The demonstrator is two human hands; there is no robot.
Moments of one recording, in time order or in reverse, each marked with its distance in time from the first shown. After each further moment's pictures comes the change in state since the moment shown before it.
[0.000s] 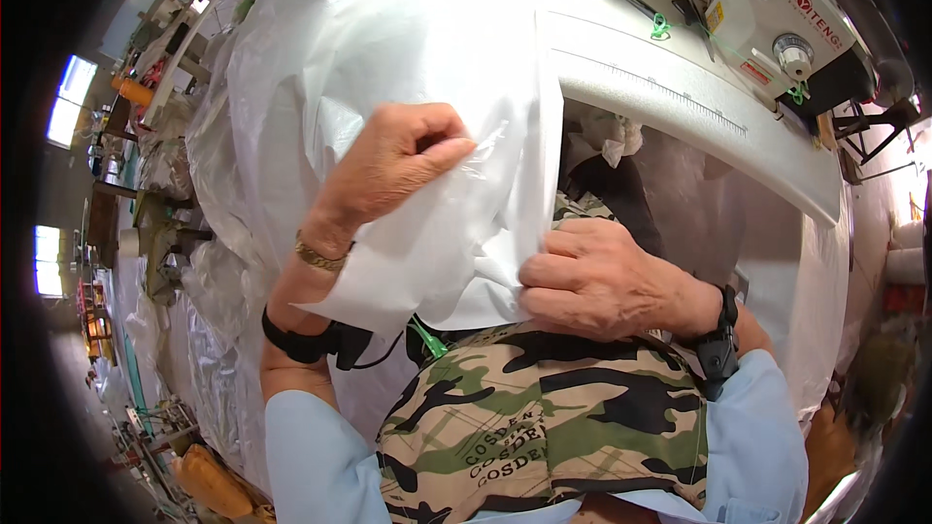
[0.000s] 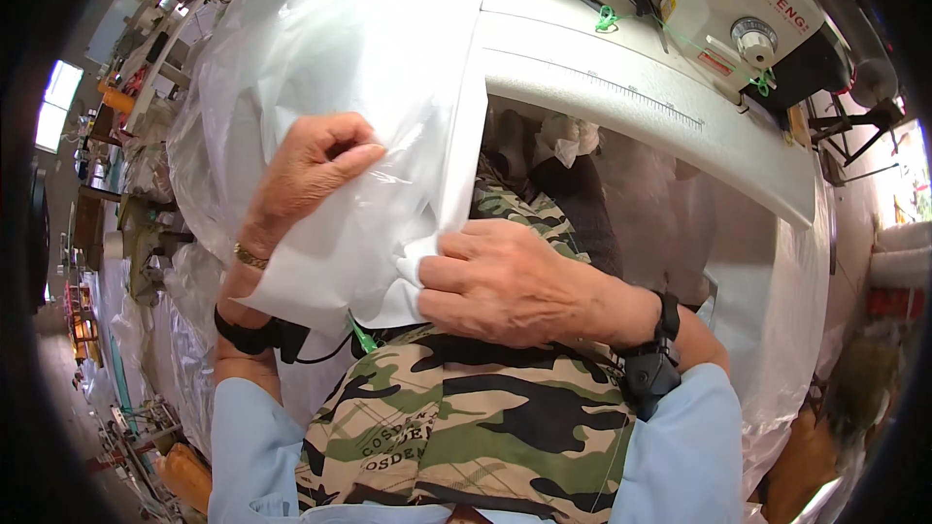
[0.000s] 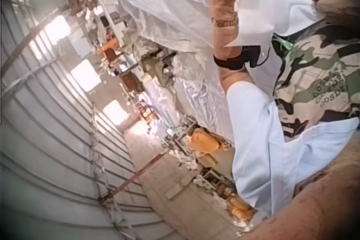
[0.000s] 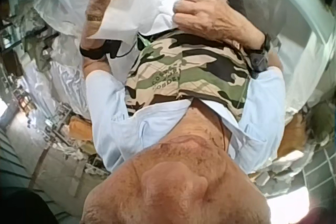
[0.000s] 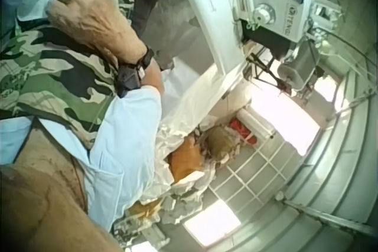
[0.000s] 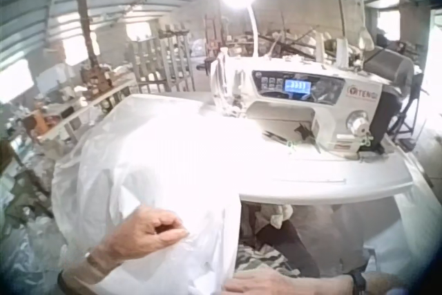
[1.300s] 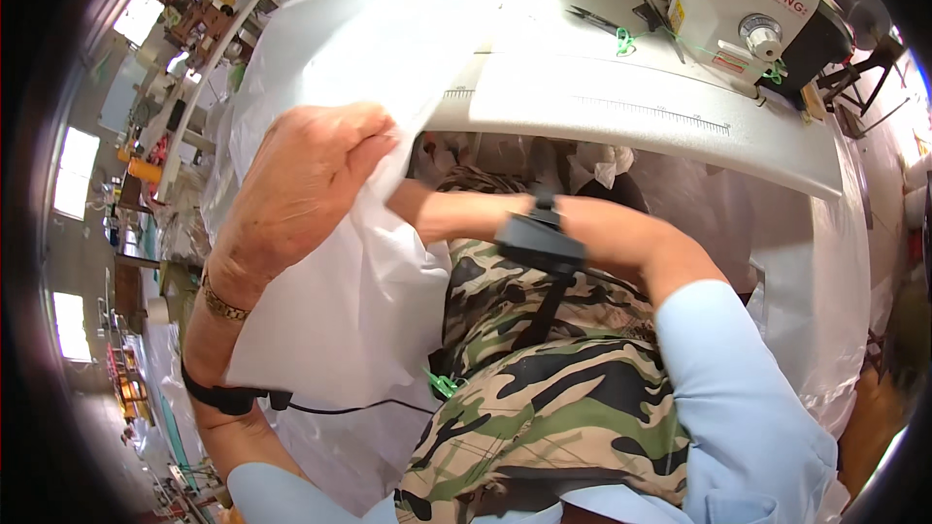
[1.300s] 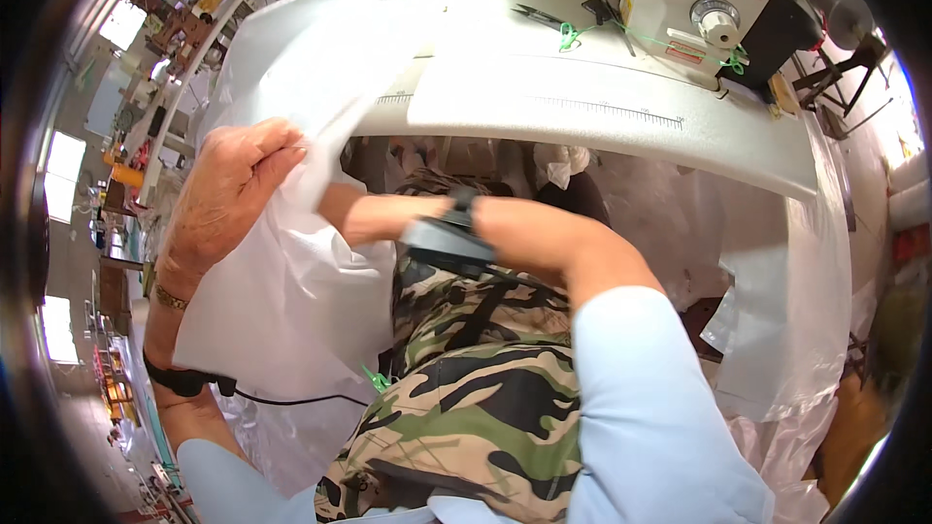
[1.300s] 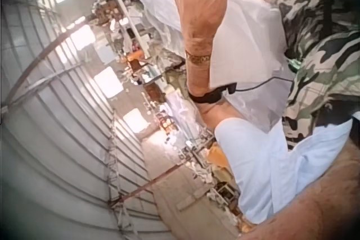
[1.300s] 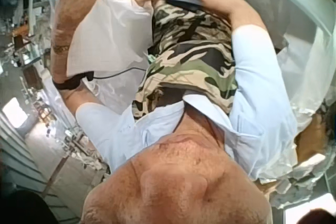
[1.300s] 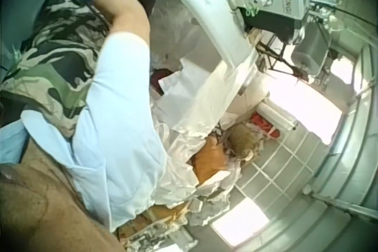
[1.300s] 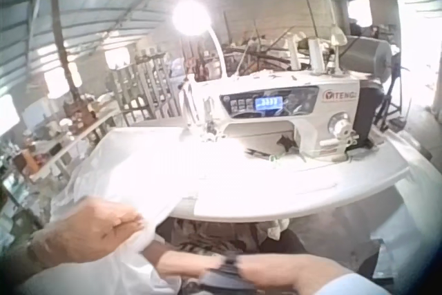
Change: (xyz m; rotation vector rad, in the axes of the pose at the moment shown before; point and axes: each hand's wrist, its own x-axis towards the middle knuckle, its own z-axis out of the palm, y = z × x) left_hand 0.035 0.086 -0.057 0.728 -0.040 0.250; right_hand 0.107 0.156 0.152 0.271 -0.166 0.588
